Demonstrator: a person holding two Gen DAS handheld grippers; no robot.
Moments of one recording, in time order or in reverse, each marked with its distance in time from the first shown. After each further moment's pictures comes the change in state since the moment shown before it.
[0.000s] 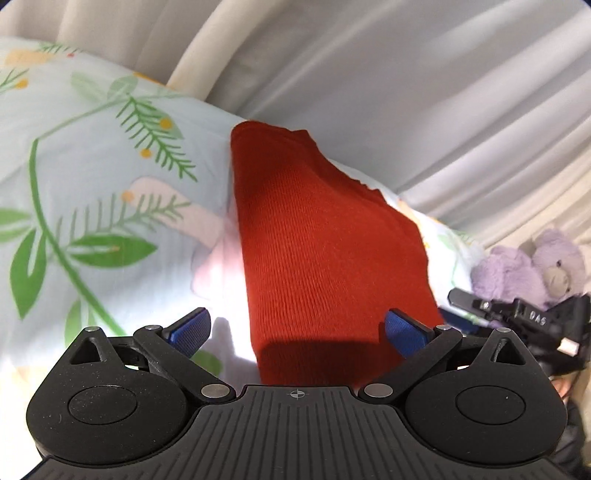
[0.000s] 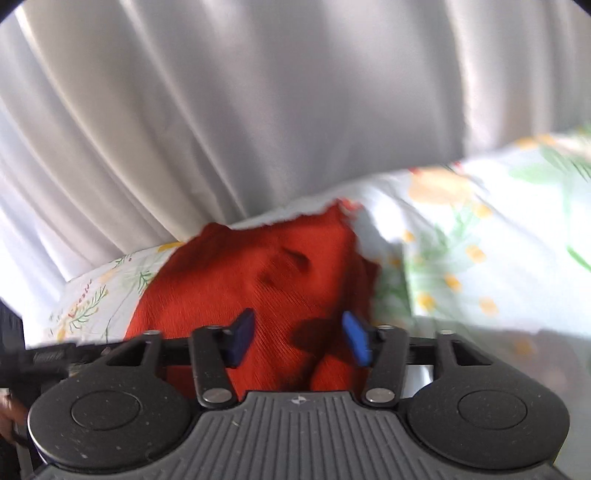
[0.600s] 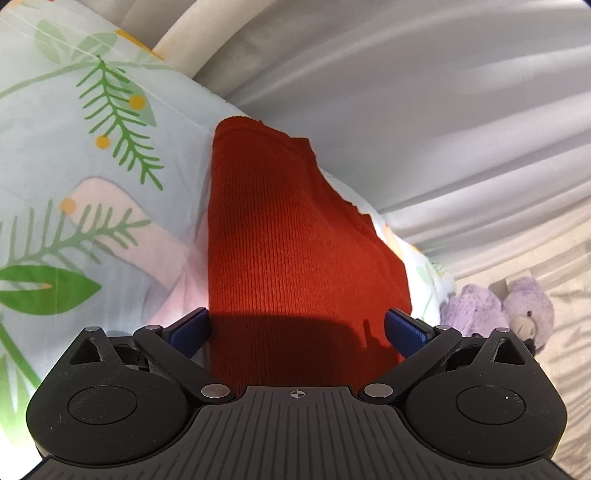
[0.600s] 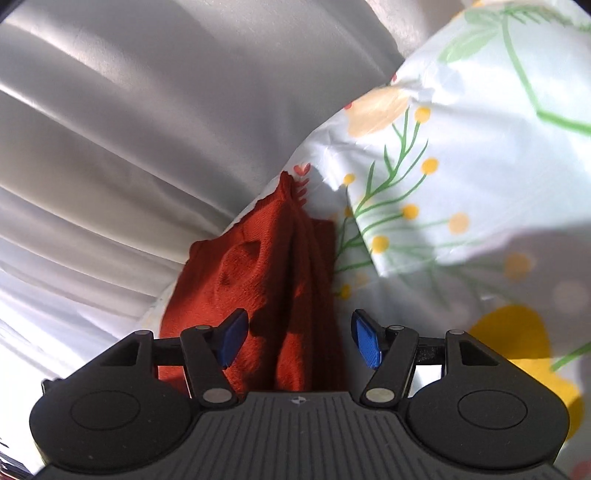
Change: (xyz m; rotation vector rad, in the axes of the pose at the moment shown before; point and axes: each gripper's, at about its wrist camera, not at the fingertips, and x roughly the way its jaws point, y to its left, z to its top) left arm 0.052 0.020 0.044 -0.158 0.070 -0.147; right arm 0.034 -0.064 0.011 0.292 0.080 0.148
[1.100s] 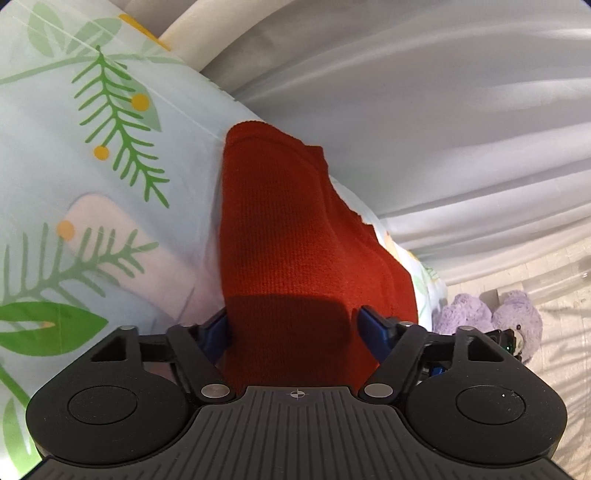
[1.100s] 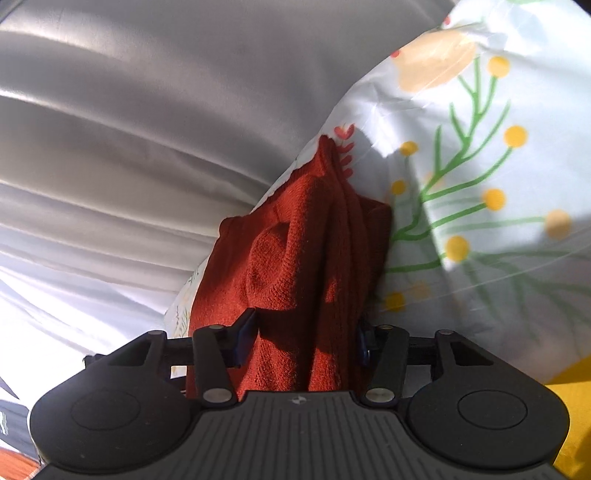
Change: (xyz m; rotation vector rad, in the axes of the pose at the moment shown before) left arm 0.009 0.014 0.022 -0.060 0.042 -0.029; right arm 0.049 0.013 0.020 0.017 0.168 0.145
